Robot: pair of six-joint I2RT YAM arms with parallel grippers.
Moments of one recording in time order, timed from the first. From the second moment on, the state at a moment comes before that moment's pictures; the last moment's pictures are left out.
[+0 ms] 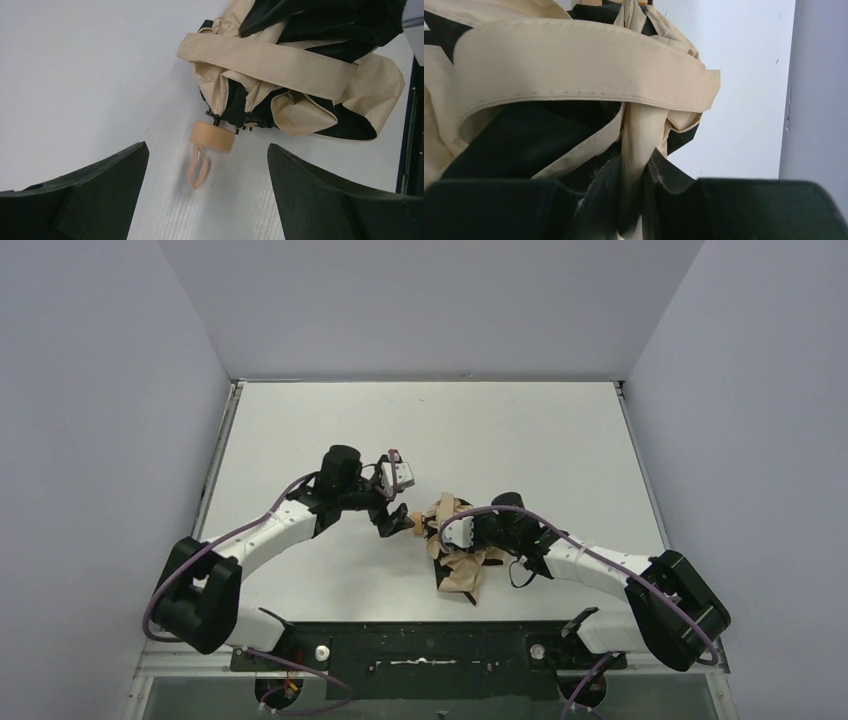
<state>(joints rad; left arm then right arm) -0.52 1.36 0.78 -0.01 0.62 0.39 0.64 1.30 0.48 0.18 -0.28 -1.06</state>
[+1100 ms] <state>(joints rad) -0.61 1.85 0.99 -0.09 0.80 0.50 0.69 1.28 0.44 0.26 -0.22 -1.00</state>
